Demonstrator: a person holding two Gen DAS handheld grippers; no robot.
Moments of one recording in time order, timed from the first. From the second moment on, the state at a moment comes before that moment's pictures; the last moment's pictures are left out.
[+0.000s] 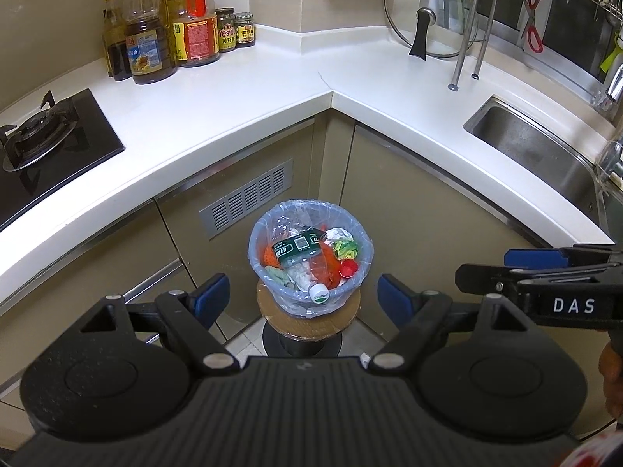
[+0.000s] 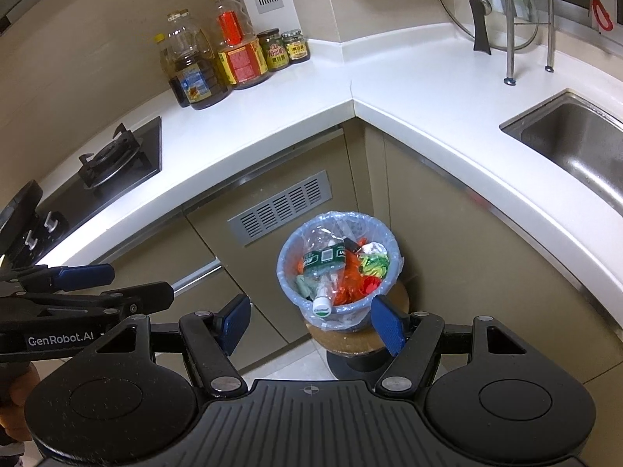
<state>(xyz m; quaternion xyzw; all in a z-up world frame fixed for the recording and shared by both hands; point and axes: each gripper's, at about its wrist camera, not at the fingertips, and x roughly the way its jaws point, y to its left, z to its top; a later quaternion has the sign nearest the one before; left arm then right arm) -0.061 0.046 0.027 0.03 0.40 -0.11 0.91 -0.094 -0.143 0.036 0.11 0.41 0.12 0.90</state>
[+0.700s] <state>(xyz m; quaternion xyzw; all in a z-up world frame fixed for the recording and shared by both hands) -0.059 0.045 0.026 0.04 0.41 -0.12 0.91 -0.094 -0.140 0.034 0.11 0.42 0.12 0.89</state>
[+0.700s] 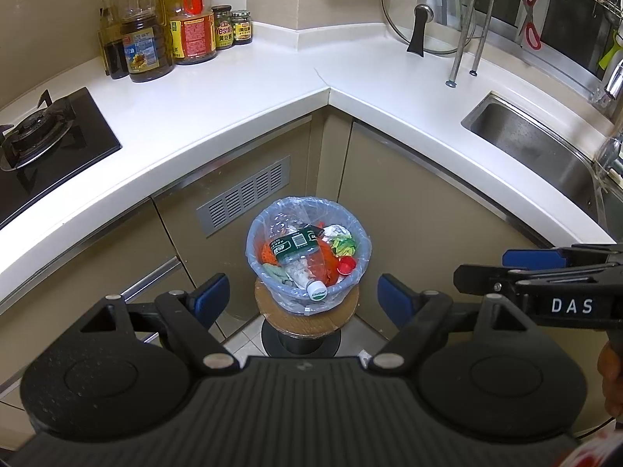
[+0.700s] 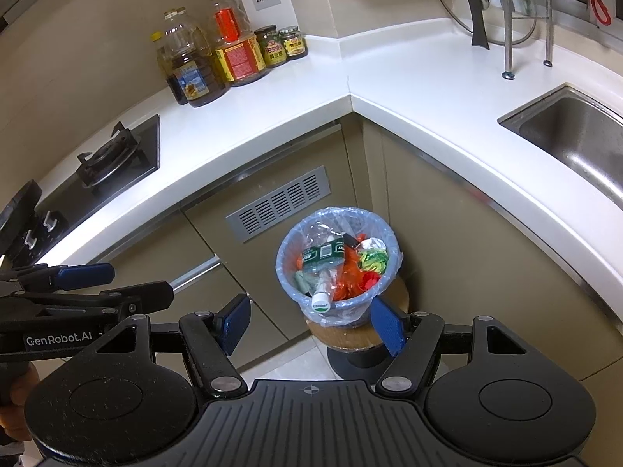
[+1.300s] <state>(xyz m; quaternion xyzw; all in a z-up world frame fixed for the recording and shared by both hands) -0.059 0.046 0.026 0.03 0.41 -0.11 0.91 -0.093 -0.137 0.035 0.11 0.42 0.12 0.89</state>
